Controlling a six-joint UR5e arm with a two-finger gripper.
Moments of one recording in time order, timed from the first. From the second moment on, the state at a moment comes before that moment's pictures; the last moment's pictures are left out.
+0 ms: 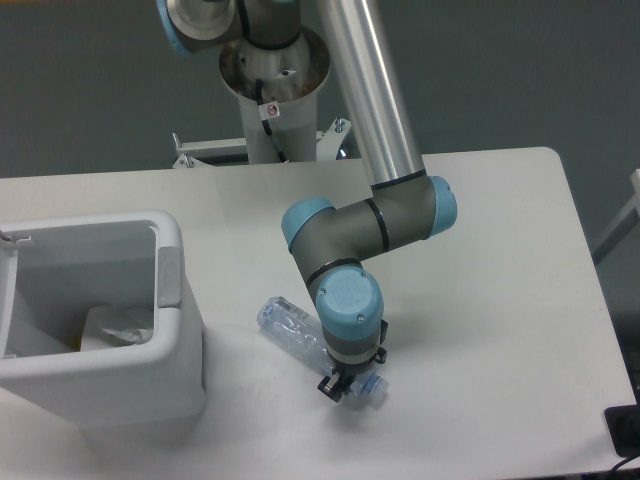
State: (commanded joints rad) arm 2.35 -2.23 -1.49 -0.94 1.64 -0.52
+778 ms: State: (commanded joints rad) arm 2.36 -2.08 -1.28 -0.95 1.62 -0.53
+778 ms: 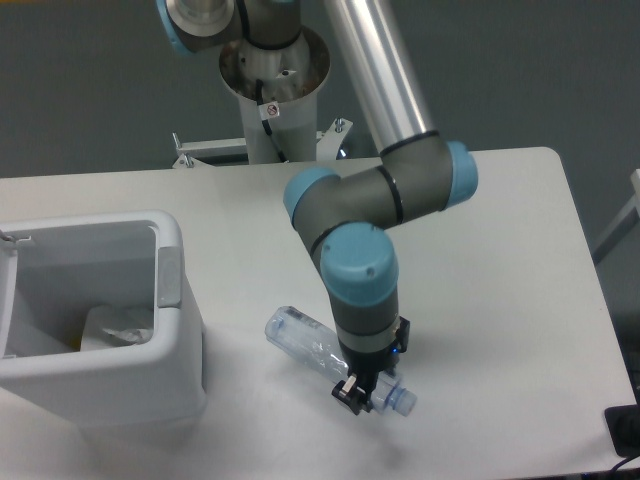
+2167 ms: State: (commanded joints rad) arm 2.07 -1.86 -1.34 -0.62 1.34 -0.17
